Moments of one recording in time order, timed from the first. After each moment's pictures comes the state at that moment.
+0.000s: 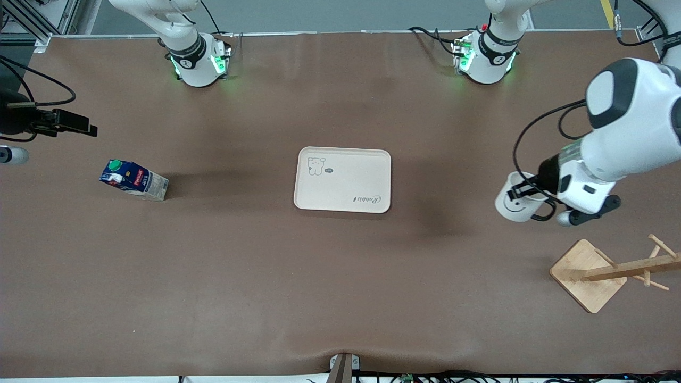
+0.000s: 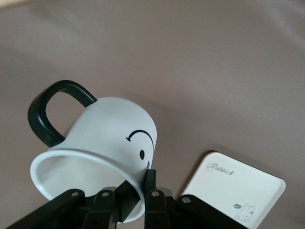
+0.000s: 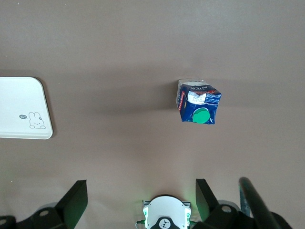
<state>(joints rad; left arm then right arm) 0.30 0.23 -0.55 -1.71 -0.10 1.88 -0.62 -0.02 0.06 -0.07 -1.52 0.10 1.33 -0.03</state>
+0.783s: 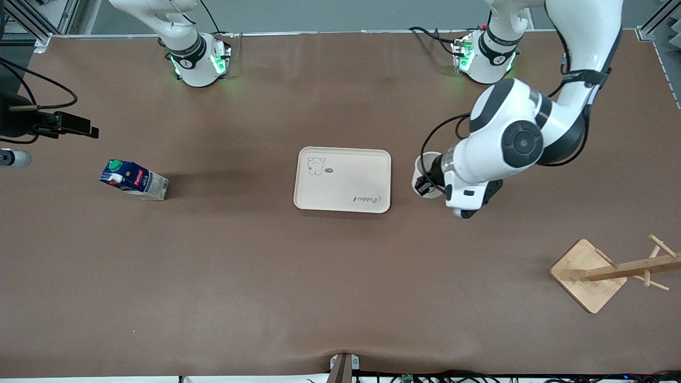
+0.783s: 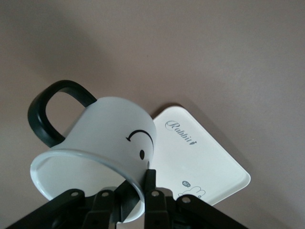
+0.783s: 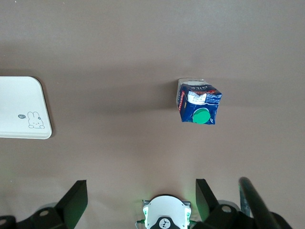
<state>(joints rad) 0.01 0.42 -0.55 -1.62 -0.10 1.88 -1.23 -0.02 0.07 -0.07 -1.52 0.10 1.33 -0.03</state>
